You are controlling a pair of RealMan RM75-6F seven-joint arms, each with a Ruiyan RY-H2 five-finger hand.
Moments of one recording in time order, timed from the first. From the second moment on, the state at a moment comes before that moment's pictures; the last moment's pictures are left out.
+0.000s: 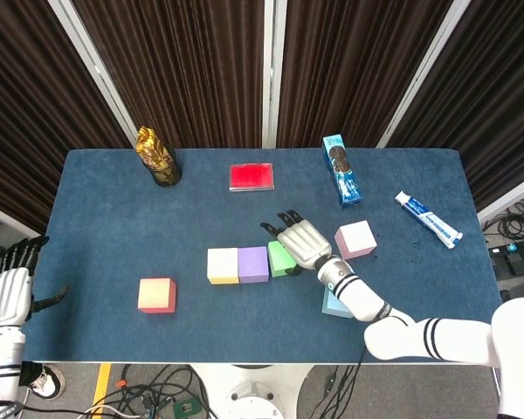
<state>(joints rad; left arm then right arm) -0.13 -1.27 -0.13 -1.55 1.33 1.42 -0.09 1.09 -1.43 0.08 -1.60 -0.84 0.80 -0.46</state>
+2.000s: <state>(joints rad) -0.13 -1.27 -0.13 -1.53 1.33 1.40 -0.10 1.05 -1.40 0.11 -1.64 -0.85 0.78 -0.38</state>
